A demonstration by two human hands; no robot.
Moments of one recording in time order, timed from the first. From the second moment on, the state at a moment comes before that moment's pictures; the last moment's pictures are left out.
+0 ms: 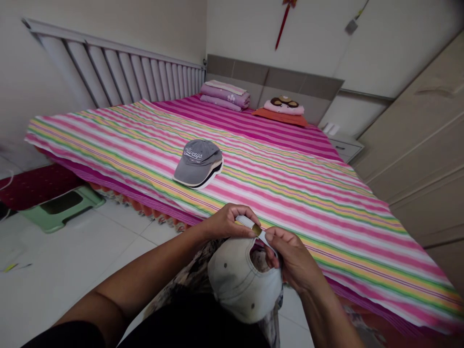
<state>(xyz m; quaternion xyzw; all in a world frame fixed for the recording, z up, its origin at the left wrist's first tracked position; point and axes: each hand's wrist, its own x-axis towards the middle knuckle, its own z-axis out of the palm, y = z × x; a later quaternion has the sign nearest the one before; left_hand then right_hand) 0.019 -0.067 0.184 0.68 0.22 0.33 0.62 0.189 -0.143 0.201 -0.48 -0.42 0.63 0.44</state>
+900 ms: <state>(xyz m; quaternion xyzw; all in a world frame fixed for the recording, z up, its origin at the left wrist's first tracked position) 0.017 -0.053 0.174 0.56 0.25 0.18 0.77 0.215 -0.150 0.185 -0.39 -0.43 0.73 0.35</state>
